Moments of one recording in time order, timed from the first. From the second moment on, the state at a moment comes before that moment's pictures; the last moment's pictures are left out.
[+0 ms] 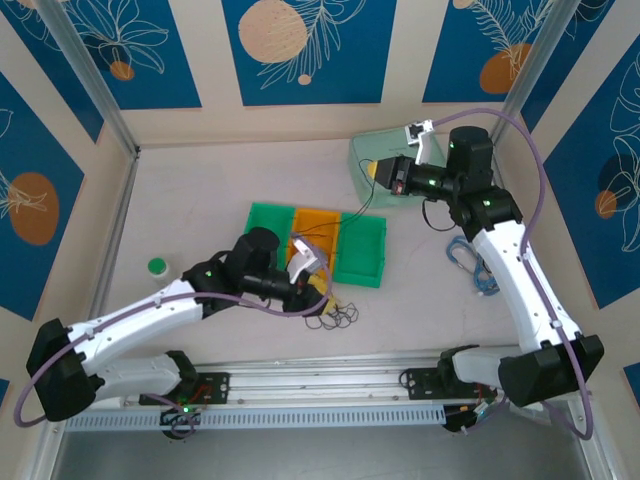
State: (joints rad) left arm -0.91 1.12 0.87 -0.25 0.67 -0.23; right arm 0.21 1.25 1.35 -0.48 -0.73 0.50
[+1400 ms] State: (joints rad) left arm -0.82 0.88 0.94 -0.59 0.05 -0.19; right arm 0.29 1.13 1.31 -0.55 -0.55 0.36
